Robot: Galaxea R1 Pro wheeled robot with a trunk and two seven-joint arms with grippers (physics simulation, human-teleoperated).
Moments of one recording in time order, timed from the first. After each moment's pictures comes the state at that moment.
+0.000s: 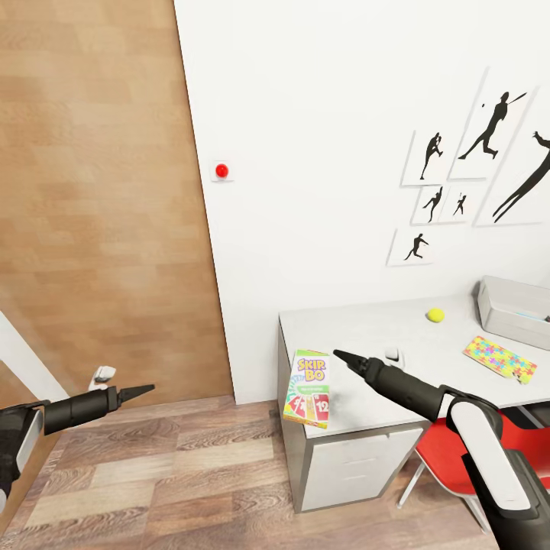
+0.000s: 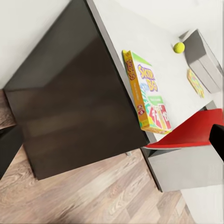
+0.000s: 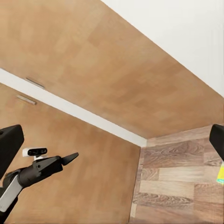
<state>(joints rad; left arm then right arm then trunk) -0.62 0.38 0.37 -0.78 0.01 0.67 -1.28 -0.37 -0.20 -0.03 -1.59 -1.06 0.89 0.25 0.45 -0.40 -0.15</state>
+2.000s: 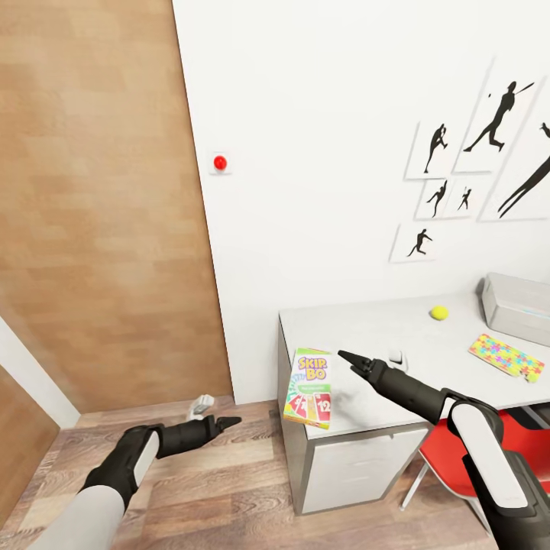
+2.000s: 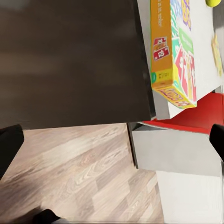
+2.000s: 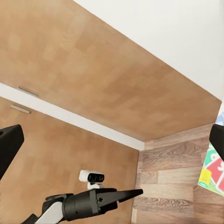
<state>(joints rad) -0.63 0.01 0.29 -0.55 0.02 0.62 -0.88 -0.37 -0.19 -0.06 -1.53 -1.06 0.87 0.26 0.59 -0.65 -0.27</state>
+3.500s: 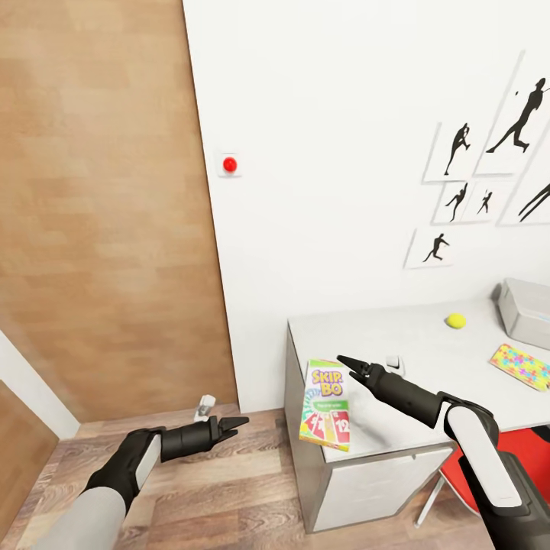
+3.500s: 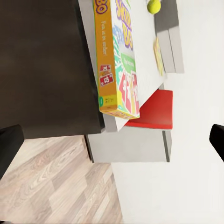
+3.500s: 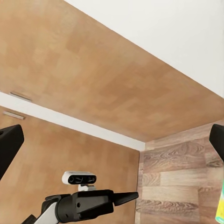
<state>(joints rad) -0.63 0.01 0.28 -0.53 0.02 0.67 -1.13 -0.37 -0.19 -0.05 -1.49 -1.06 0.87 0.26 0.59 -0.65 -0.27</state>
